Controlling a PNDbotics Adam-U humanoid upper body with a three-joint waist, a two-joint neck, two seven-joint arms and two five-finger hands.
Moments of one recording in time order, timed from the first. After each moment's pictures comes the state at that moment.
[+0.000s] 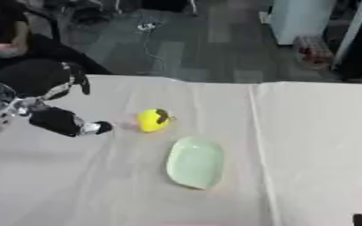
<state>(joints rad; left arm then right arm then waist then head) -0.13 1.24 -0.10 -1.97 -0.67 0.30 -0.31 0.01 -0.23 0.15 -1.99 0.93 -0.61 -0.61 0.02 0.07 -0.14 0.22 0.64</state>
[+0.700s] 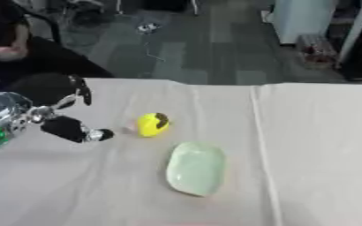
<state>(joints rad) -0.13 1.21 -0.10 -1.87 -0.73 0.30 -0.33 -0.05 -0.26 0.13 -1.99 0.83 -0.61 -0.61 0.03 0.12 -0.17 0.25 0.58</state>
